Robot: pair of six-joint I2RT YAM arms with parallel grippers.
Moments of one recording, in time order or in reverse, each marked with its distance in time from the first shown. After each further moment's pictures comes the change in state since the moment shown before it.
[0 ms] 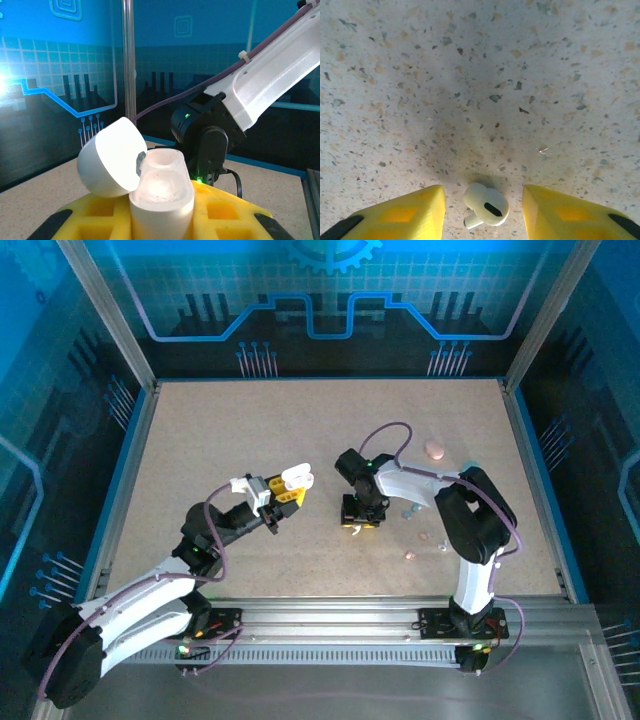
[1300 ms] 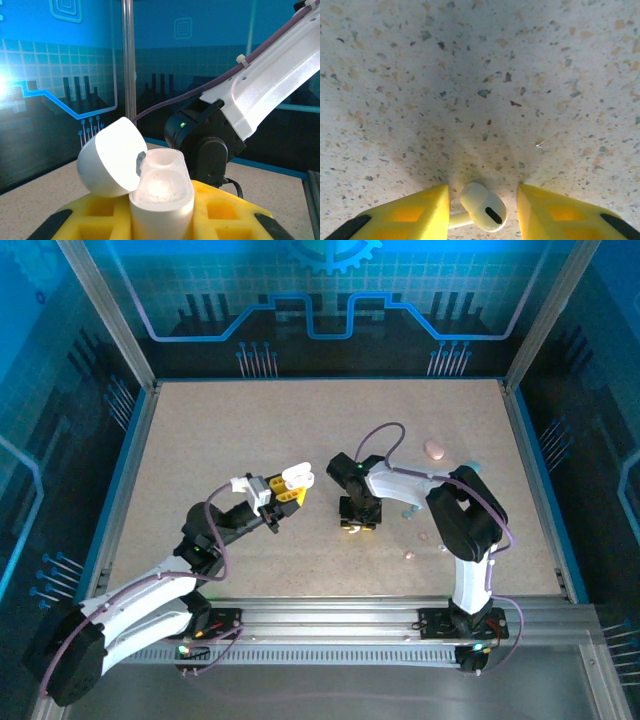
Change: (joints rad) left arm 0.000 0.020 0.000 0.028 0.000 -0.004; right arm 0.046 0.039 0.043 -0.052 0.079 0.113
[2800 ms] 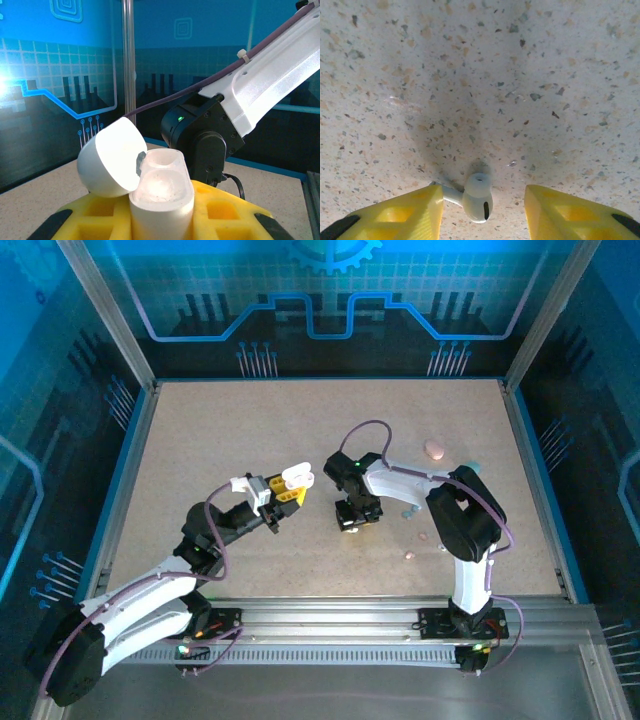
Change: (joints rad) left arm 0.000 -0.001 0.000 -0.001 0.000 -0.003; right arm 0.011 0.005 0.041 -0.048 0.015 -0.354
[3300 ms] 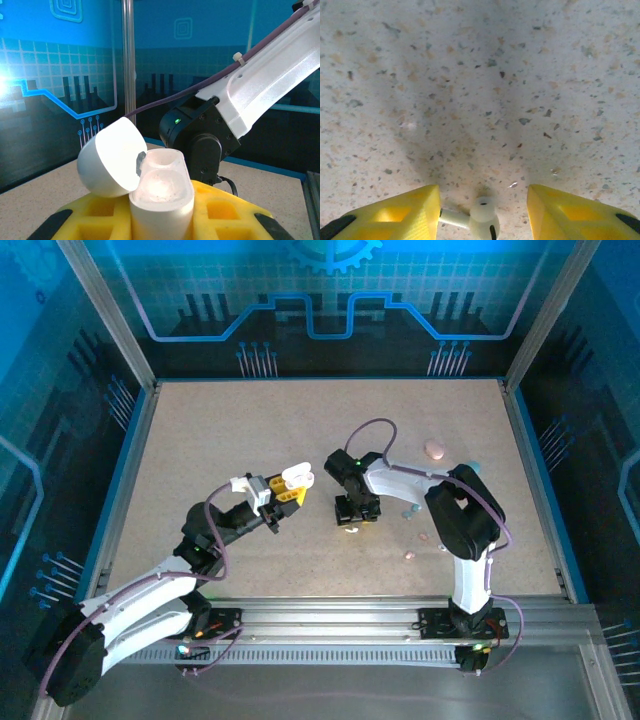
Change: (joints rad) left arm 0.000 0.000 0.000 0.000 0.000 0.000; right arm -0.014 0.016 -0.001 0.048 0.002 0.119
